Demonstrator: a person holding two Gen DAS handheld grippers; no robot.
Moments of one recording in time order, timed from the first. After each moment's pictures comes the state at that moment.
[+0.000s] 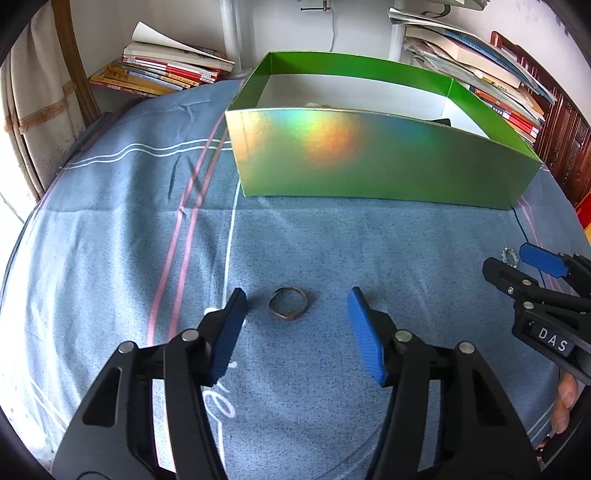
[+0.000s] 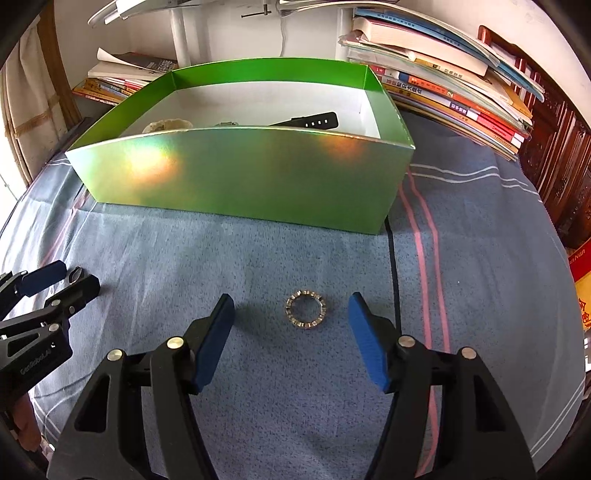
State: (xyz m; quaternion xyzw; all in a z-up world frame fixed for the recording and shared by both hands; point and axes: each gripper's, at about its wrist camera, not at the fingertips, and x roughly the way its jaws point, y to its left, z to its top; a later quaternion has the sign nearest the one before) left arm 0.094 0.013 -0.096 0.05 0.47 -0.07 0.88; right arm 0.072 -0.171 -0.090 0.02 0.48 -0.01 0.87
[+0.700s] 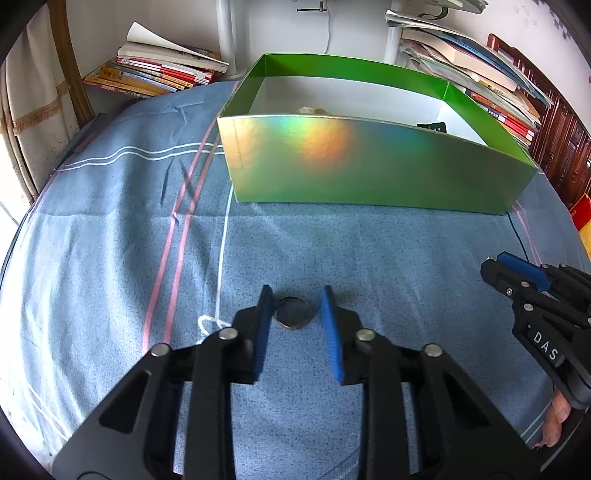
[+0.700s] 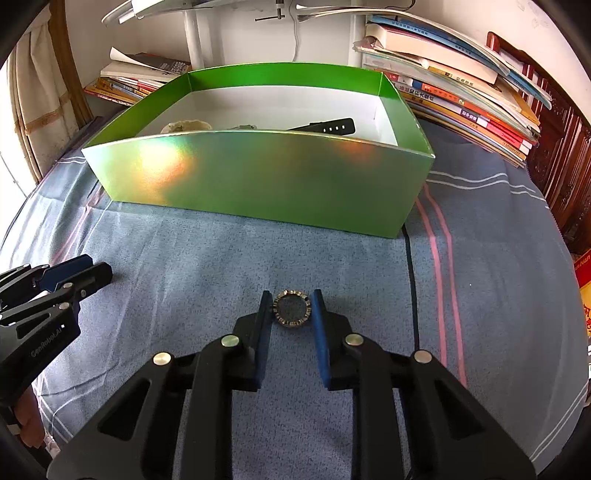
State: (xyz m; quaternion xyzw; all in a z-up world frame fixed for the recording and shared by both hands) left arm 0.099 0.012 -0.095 0.04 0.47 -0.08 0.88; right arm 0.069 -0.162 -0.087 0.02 0.48 0.01 0.88
